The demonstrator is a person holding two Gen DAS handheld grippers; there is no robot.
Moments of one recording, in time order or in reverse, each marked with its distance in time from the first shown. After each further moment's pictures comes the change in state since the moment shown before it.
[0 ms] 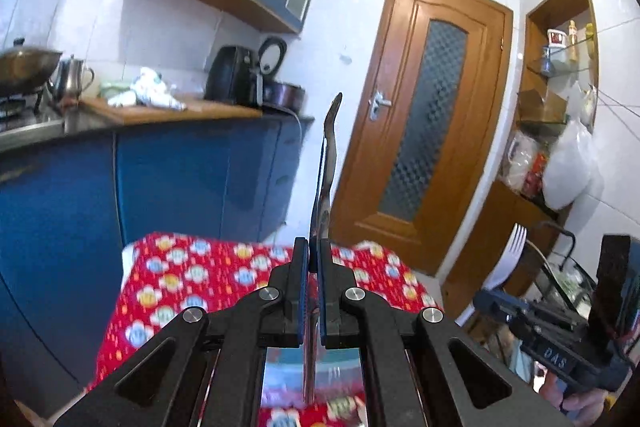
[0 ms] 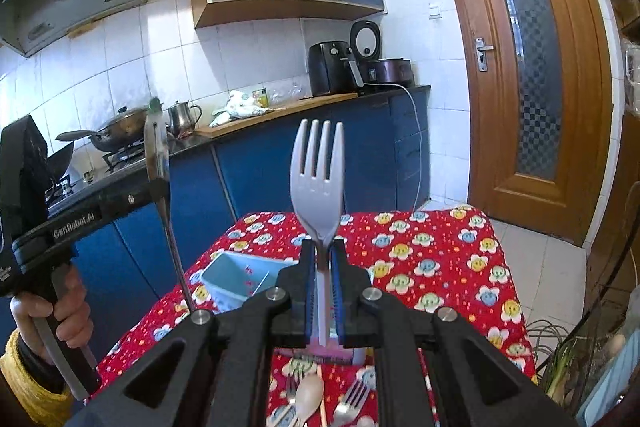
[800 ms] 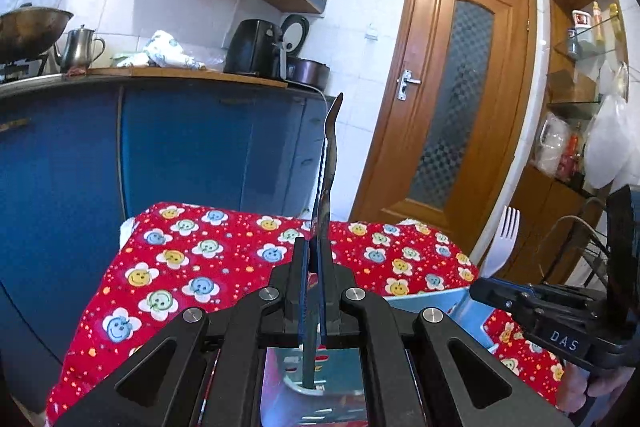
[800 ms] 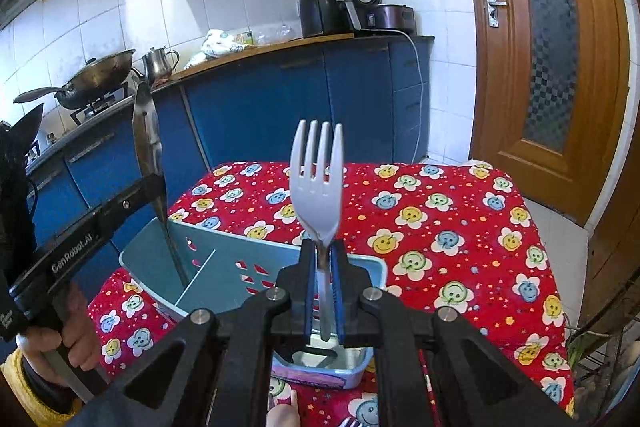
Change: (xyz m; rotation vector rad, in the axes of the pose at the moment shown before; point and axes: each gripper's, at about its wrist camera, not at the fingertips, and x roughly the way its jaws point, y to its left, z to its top) left arm 0.082 0.040 -0.069 -0.008 0.054 0.072; right arm 0.109 -0.010 -0.027 -0.018 0.188 -0.028
